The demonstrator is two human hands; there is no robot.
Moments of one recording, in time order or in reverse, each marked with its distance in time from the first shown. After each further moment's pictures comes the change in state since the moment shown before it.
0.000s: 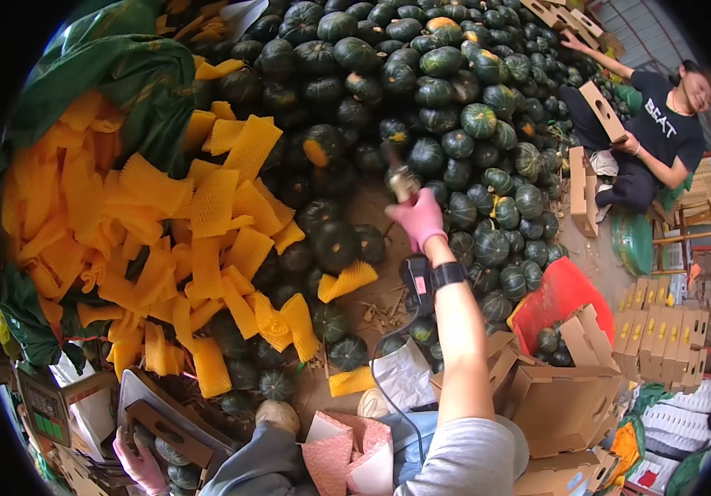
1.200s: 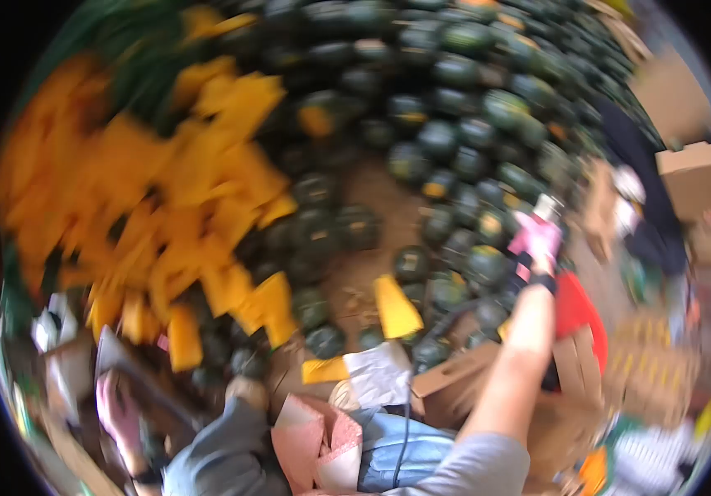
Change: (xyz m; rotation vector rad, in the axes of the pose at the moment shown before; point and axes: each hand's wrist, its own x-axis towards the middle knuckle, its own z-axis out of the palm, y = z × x) left_hand 0.033 0.067 0.020 0.004 -0.062 0.246; right_hand 0.058 0.144 -0.182 -0.032 0.138 0.157
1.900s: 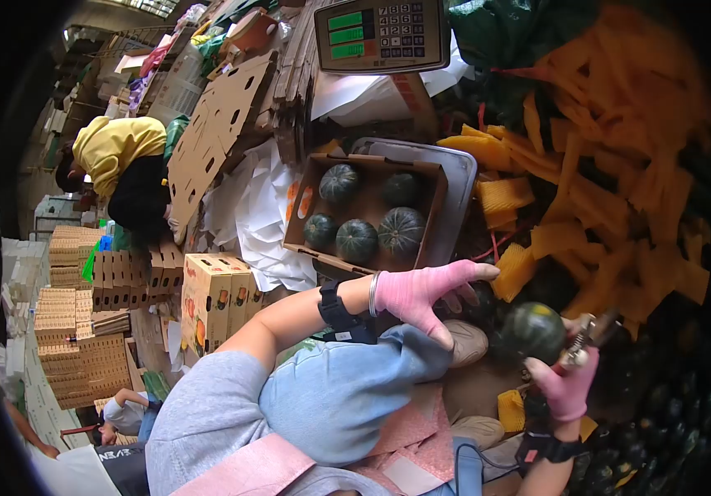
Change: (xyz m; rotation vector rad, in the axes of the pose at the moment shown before) left_hand -0.071 0.016 0.016 -1.353 -0.314 -0.095; right_hand -0.409 -0.213 0.223 0.272 -1.430 -0.861
